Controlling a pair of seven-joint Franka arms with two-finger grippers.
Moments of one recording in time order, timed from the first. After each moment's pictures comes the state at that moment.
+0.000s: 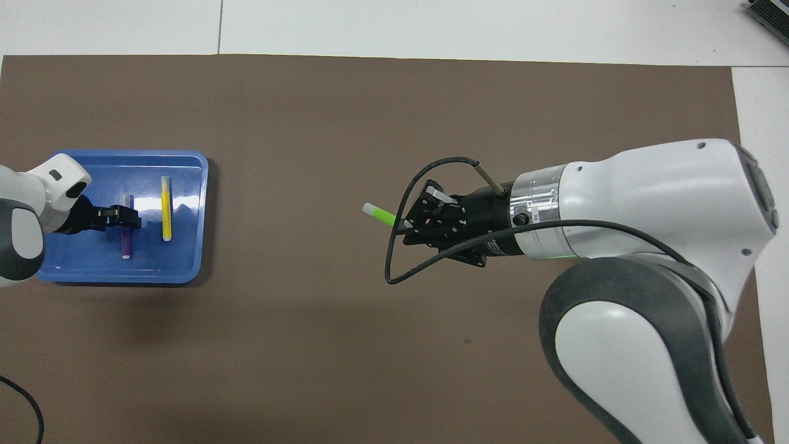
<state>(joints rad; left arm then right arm) 0.35 0.29 -0.18 -2.03 -0.06 2.29 0.21 0.13 -0.01 0.28 -1.84 0.78 2.06 0.72</state>
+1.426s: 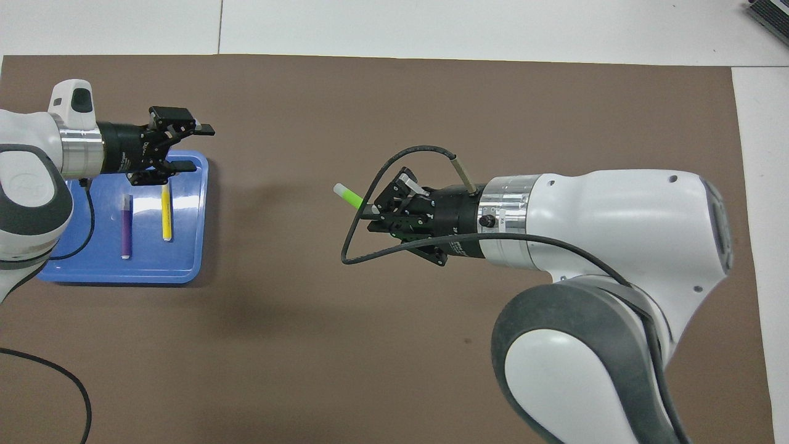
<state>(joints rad) 0.16 0.24 -0.21 -1.85 -0.78 2.23 -0.26 0.22 -0.01 0.28 -1.86 0.85 2.26 0.83</state>
